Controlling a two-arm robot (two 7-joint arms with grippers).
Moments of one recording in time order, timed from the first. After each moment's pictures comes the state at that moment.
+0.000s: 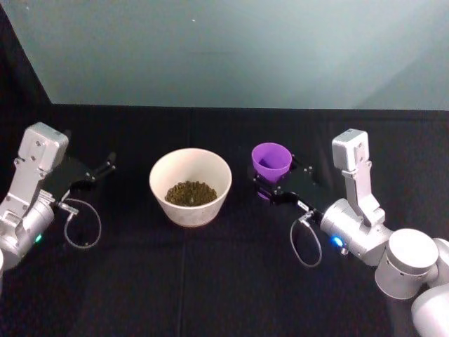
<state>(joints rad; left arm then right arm) -0.20 0.60 0.45 -1.41 -0.25 -0.12 0.03 0.33 0.22 -0.35 -1.10 0.26 -0.20 0.47</state>
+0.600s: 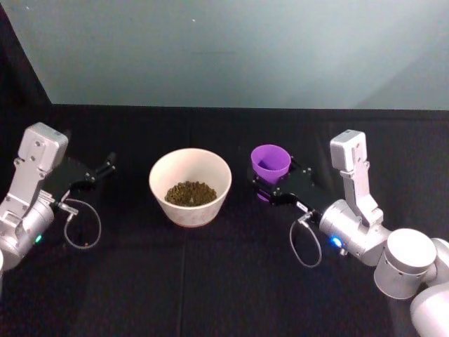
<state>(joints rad) -0.20 0.60 0.45 -1.41 -0.25 -0.12 0.03 0.34 0.22 -0.36 -1.07 0.27 -0.20 0.47</state>
